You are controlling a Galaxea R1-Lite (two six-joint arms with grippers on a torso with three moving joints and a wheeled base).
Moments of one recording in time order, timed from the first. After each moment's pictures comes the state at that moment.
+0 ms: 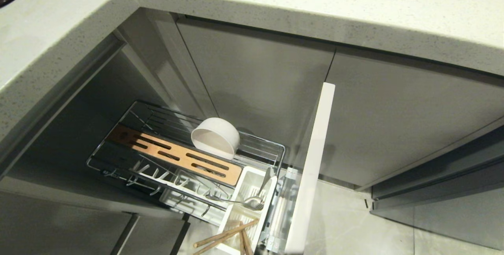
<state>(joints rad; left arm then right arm) -0.02 1.07 -1.71 0.61 0.48 -0.30 0.00 0.00 0.00 -0.08 0.00 0.02</state>
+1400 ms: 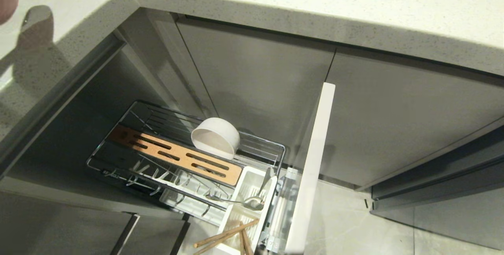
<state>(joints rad) -0.75 1.05 -1.73 0.13 0.45 -0.67 0.00 0.00 0.00 -0.08 0.00 0.02</state>
